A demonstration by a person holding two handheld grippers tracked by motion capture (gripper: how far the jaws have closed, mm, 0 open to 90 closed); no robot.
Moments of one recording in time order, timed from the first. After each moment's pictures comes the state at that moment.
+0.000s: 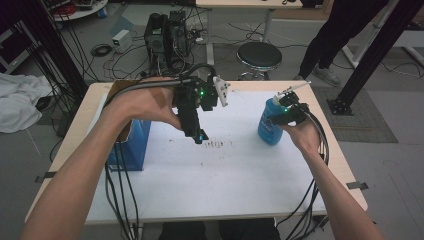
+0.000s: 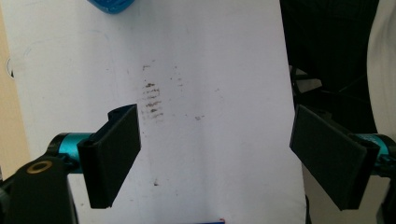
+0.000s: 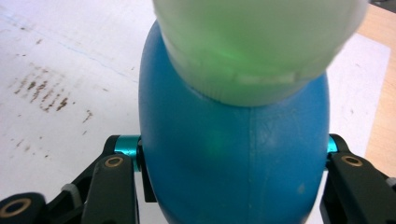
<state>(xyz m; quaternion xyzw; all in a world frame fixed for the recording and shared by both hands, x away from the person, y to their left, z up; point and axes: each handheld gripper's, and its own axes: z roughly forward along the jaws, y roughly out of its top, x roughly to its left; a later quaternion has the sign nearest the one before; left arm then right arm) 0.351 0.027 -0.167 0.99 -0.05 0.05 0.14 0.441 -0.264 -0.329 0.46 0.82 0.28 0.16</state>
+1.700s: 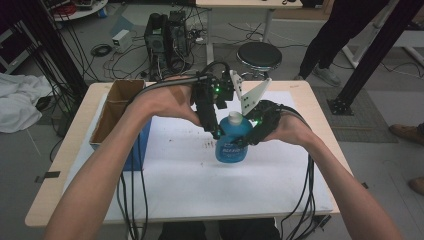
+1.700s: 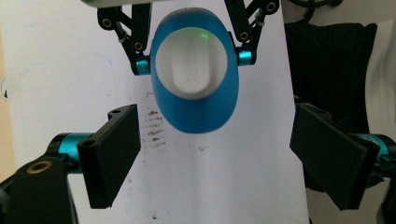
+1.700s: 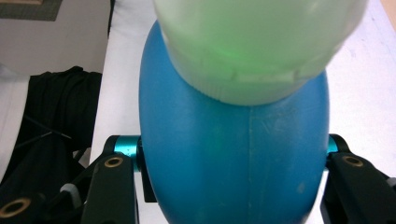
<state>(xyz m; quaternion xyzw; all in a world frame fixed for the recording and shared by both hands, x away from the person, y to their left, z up) 0.371 -0.001 -0.179 0.98 -0.03 0.03 0.17 0.386 -0.165 -0.267 0.00 0.95 0.33 0.00</state>
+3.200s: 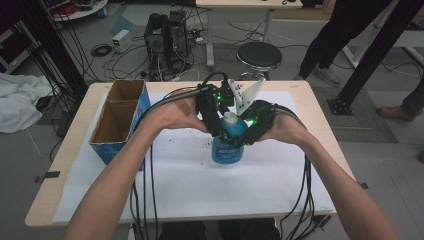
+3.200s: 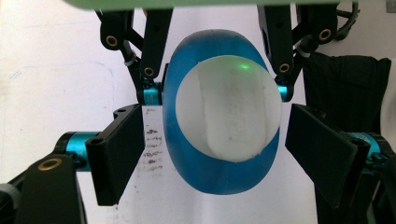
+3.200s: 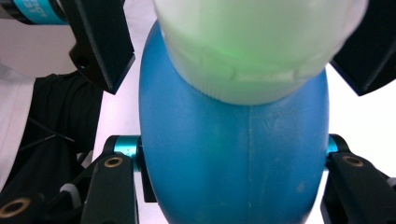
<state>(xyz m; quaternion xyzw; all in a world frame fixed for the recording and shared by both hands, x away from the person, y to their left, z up) 0.382 -0.004 -0.215 0.98 0.00 0.02 0.21 0.385 -0.154 -0.270 0.01 0.94 0.33 -0.03</state>
